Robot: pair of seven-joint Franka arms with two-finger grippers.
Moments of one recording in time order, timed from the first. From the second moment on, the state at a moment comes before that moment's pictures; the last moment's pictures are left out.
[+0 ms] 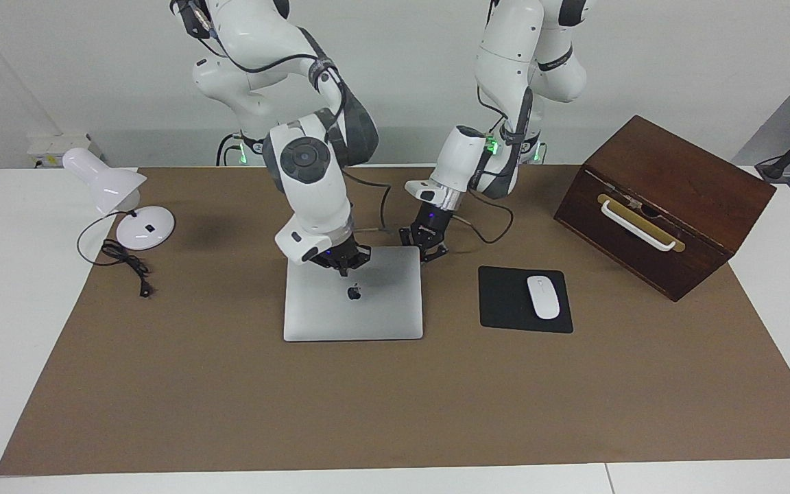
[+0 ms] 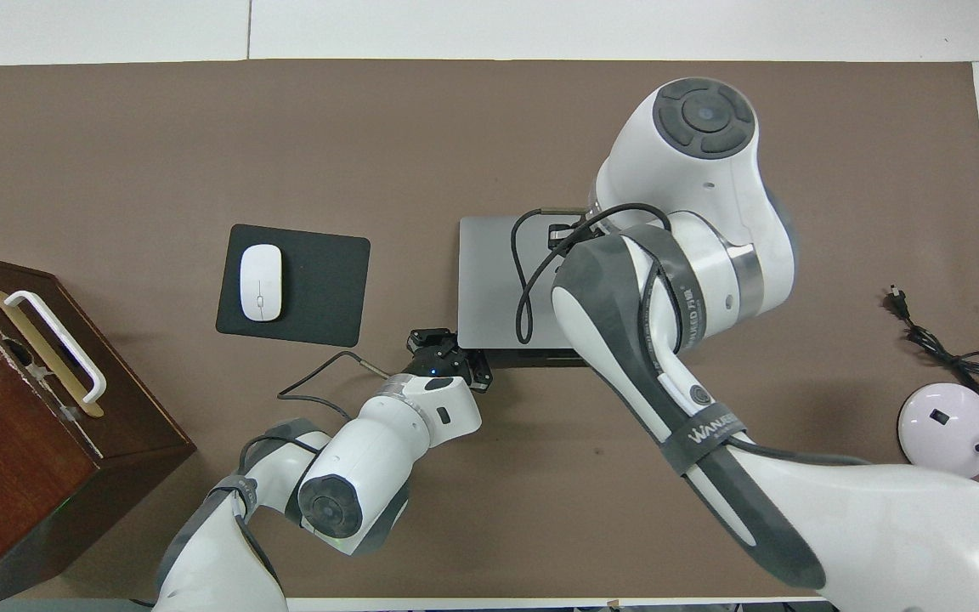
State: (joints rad) left arm -0.75 0.29 0.01 -2.46 -0.12 3.48 -0.01; right arm 0.43 0.36 -0.05 -1.55 0.12 1.87 0.47
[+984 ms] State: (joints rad) left arm -0.75 0.29 0.01 -2.46 -0.12 3.48 -0.05; right arm 0.10 0.10 -0.06 -1.39 -0.10 1.55 -0.16
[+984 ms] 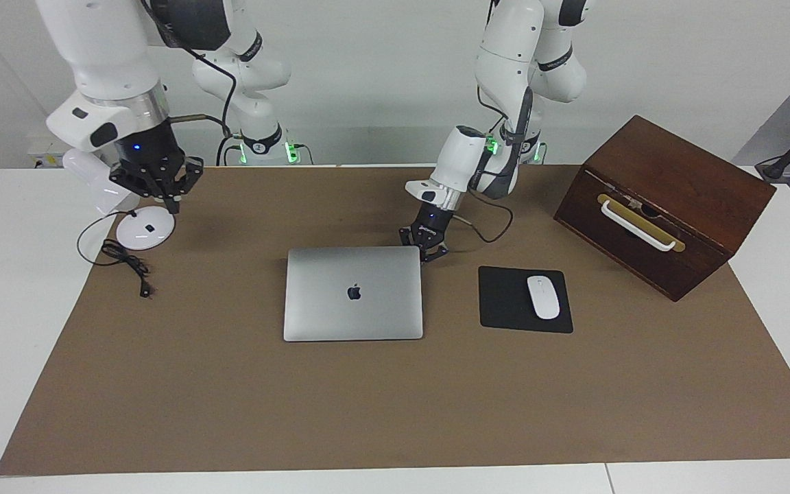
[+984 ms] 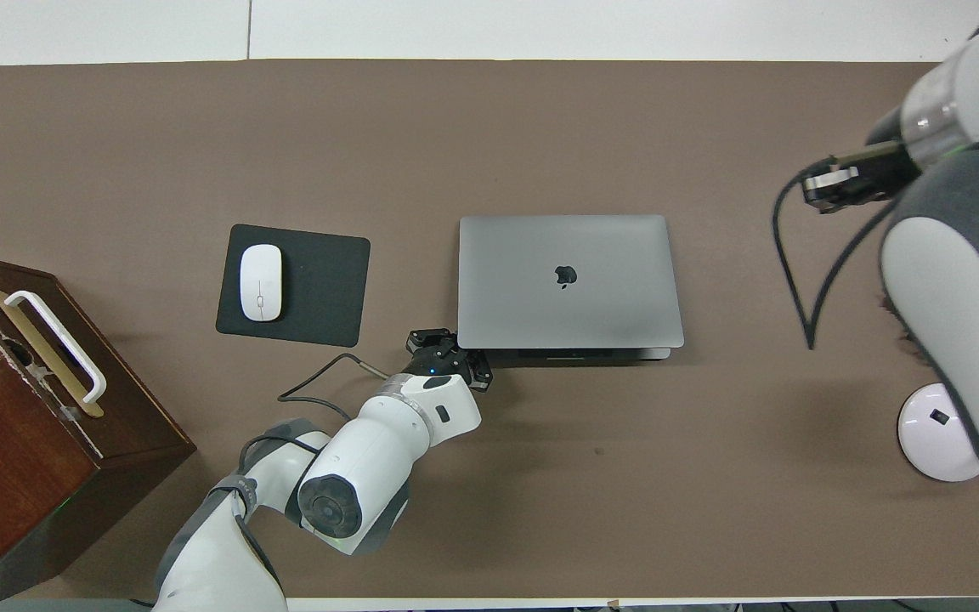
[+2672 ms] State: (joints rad) left arm -0.63 -0.31 0.03 -2.35 -0.12 2.23 -0.07; right arm -0.01 -0.05 -0.05 -1.59 0.01 1.55 -0.01
